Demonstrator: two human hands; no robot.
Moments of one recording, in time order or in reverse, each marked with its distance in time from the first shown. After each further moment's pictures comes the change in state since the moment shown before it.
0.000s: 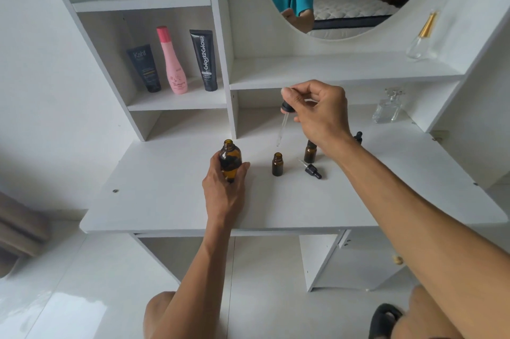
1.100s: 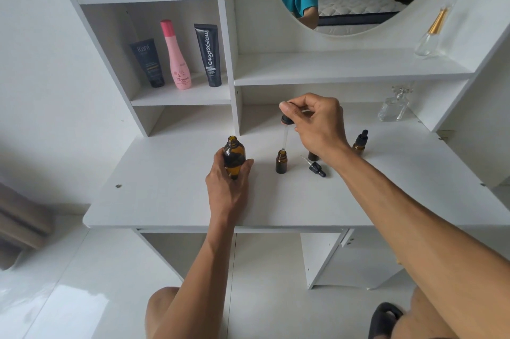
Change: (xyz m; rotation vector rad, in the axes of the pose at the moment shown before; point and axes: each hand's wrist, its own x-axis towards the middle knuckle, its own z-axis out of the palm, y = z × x) left_hand 0.001 -0.002 0.000 0.004 0.004 0.027; right_hand -0.010 0.018 0.010 -0.081 -0.055 0.022
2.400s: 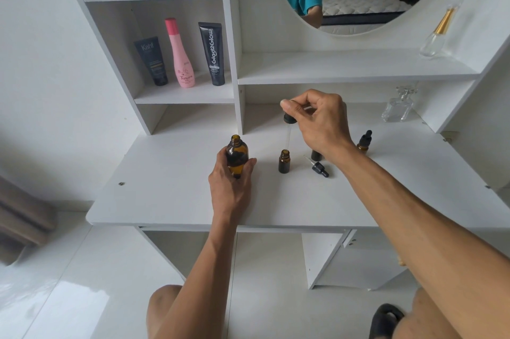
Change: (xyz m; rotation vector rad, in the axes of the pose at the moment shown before) left_hand 0.000 -0.001 0.001 -0.035 0.006 0.003; right_hand 0.001 -0.005 -0.002 -0.100 0.008 -0.104
